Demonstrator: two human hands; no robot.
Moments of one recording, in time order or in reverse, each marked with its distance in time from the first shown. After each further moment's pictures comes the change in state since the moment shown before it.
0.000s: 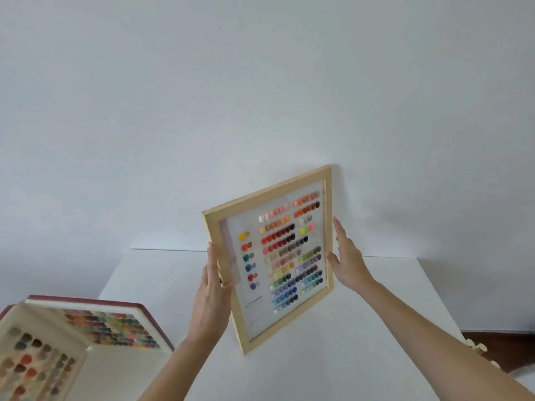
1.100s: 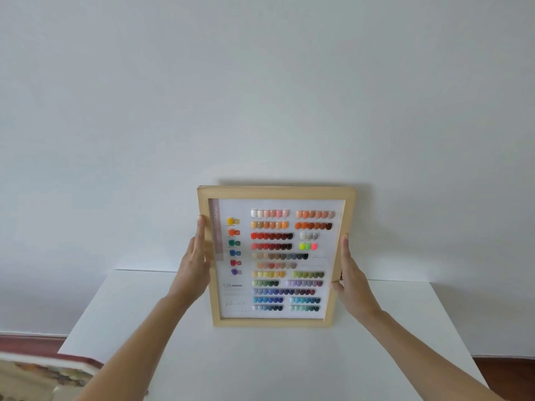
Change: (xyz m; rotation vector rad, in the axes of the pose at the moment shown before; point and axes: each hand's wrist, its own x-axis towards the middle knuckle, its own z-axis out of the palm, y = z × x) left_hand 0.137 -0.027 0.022 0.154 -0.102 0.093; right_hand 0.046 0.068 0.004 0.071 0.021 -0.086
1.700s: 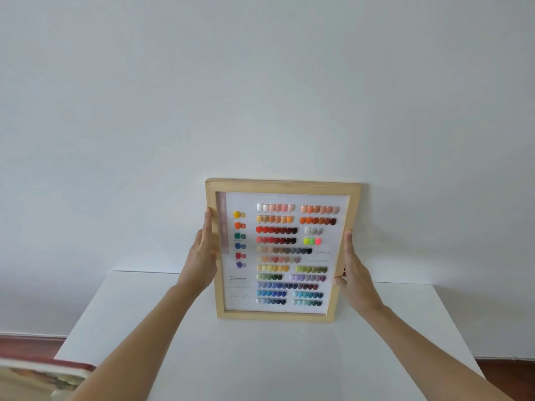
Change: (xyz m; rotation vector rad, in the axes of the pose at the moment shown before) left_hand 0.026 -0.001 0.008 0.014 -0.012 -0.018; right_hand 0.016 0.002 -0.002 -0.038 0.027 0.008
